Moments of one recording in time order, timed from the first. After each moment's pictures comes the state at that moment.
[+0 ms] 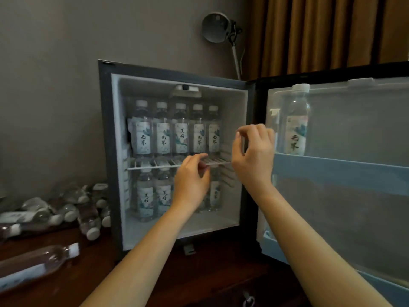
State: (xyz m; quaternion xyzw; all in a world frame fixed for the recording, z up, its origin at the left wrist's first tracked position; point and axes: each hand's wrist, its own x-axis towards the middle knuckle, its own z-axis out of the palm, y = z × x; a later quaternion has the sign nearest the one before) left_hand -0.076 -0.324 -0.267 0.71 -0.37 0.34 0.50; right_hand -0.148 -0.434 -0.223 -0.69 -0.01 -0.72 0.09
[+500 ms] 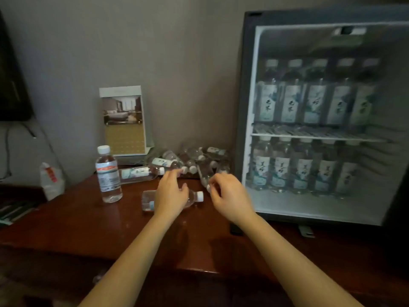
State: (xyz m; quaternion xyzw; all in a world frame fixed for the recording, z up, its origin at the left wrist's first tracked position) left_hand -0.010 -0.048 -0.385 0.87 -0.03 0.34 0.35; right_hand -0.030 -0.209 -0.371 -0.89 -0.24 -0.31 0.24
